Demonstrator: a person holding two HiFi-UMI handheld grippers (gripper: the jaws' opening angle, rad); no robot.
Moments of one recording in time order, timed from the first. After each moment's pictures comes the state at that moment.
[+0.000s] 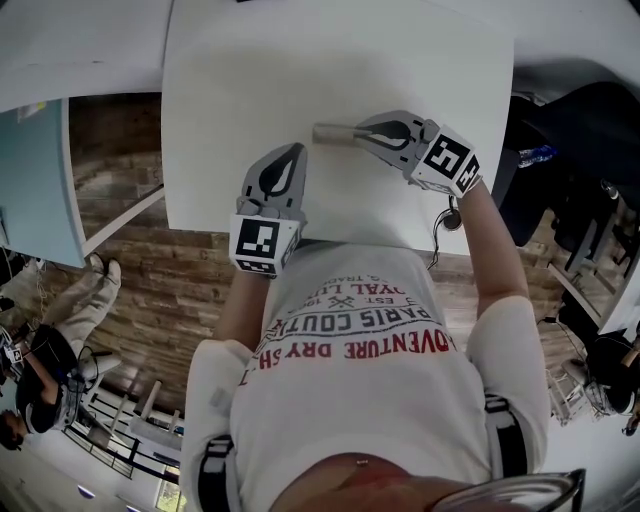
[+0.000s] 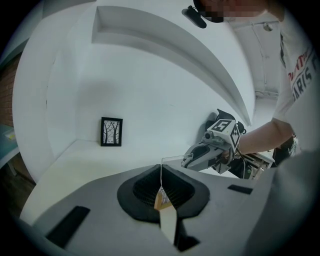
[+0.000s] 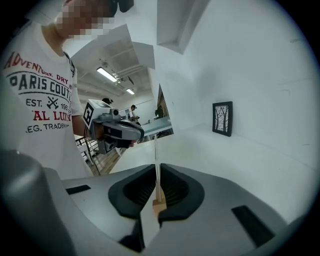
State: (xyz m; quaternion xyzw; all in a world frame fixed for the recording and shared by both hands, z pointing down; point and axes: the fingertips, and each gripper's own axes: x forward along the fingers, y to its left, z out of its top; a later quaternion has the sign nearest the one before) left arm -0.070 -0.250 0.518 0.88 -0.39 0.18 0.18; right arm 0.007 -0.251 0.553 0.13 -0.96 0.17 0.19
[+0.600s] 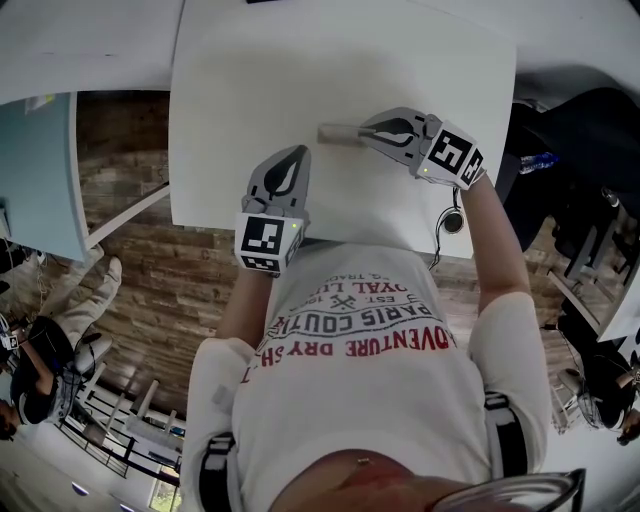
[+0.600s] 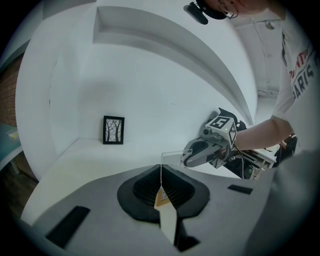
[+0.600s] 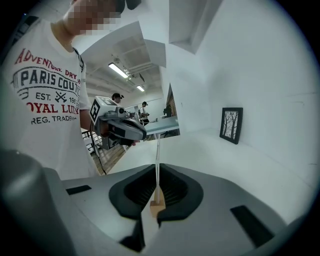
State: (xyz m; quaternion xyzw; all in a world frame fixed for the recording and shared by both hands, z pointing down) left arm -0.074 -0.244 0.519 0.88 -0.40 0.18 0.18; right arm 0.003 -0.252 0.544 0.08 -0.97 0.12 0.19
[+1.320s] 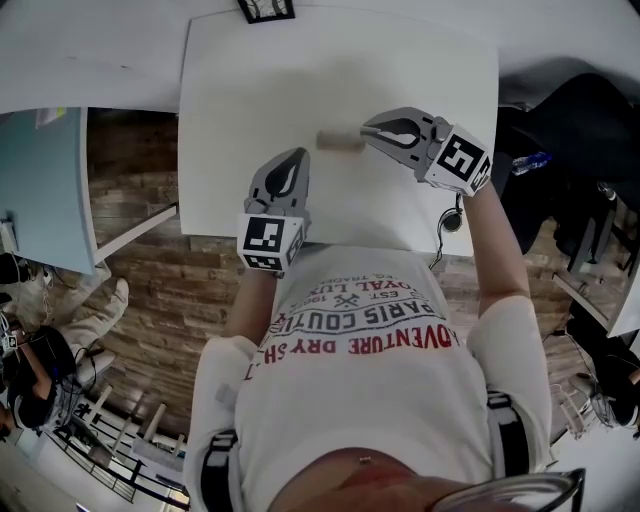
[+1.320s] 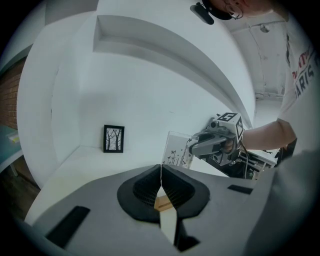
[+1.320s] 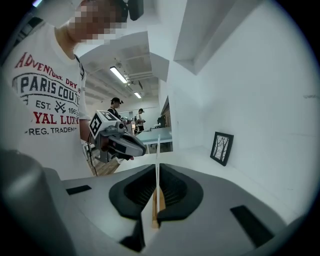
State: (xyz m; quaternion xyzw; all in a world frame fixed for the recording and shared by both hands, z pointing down) left arm -0.078 -0.240 0.493 0.88 -0.41 0.15 0.17; right arm 0.009 -0.251 0.478 0.14 -0.98 0.07 0.16
